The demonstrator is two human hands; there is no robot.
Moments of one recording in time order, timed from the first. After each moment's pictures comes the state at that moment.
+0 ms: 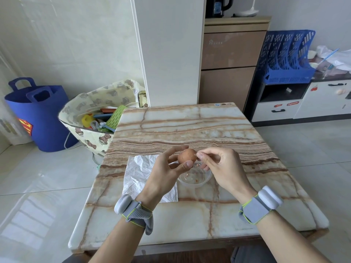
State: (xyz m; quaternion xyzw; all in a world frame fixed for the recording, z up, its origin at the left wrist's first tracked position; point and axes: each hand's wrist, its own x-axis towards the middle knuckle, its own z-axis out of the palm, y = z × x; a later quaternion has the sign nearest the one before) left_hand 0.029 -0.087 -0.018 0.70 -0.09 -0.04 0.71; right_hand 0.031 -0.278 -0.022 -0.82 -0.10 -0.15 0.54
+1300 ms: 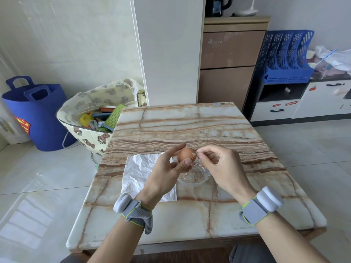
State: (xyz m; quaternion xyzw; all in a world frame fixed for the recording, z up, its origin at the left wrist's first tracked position) left_hand 0.028 -0.092 -0.019 0.72 -0.09 -0.04 0.69; right_hand 0.026 -0.278 -0.020 -0.84 -0.13 -0.21 0.49
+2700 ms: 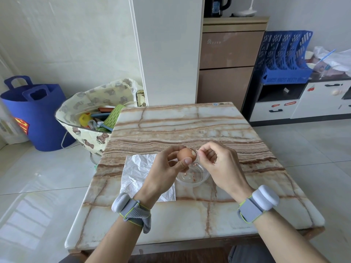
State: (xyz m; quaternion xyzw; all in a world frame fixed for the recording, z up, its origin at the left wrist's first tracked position) left_hand 0.031 -0.090 -0.017 0.72 -0.10 -0.03 0.68; right_hand 0.027 -0.278 -0.018 -0.85 -0.16 -0.26 0.43
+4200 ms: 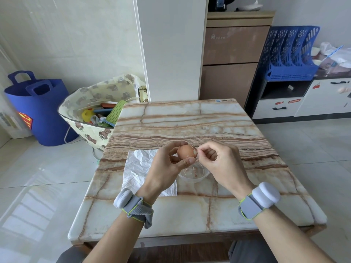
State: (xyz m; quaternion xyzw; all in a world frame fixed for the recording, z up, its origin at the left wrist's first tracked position) left_hand 0.029 -0.089 -0.020 0.76 -0.09 0.00 0.64; right_hand 0.024 -0.276 -0.019 -0.85 -0.19 -0.27 0.40
